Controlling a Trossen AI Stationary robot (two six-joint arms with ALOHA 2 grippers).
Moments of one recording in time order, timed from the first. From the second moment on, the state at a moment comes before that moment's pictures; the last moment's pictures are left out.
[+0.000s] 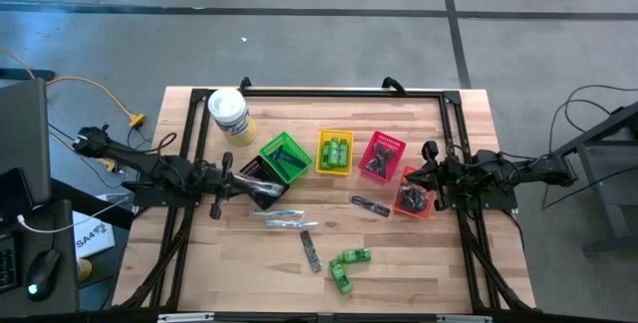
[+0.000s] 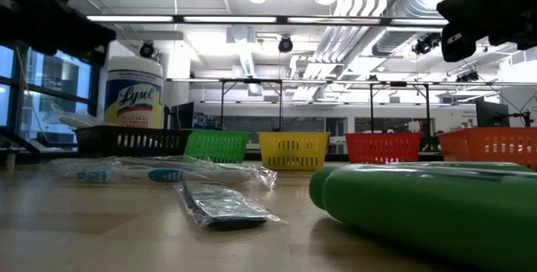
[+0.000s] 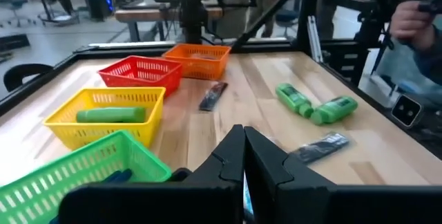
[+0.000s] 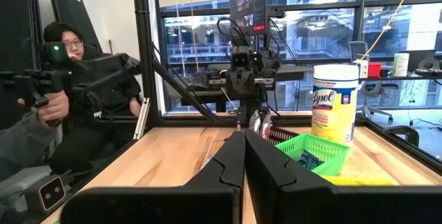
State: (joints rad) left arm -0.35 0.21 0.09 0.05 -0.27 -0.03; right arm 0.11 0.02 0.01 0.17 0.00 0.04
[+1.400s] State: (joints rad) left arm -0.50 1.72 1.08 -0.50 -0.32 -0.24; right arm 0.10 0.02 0.01 0.15 0.00 0.05
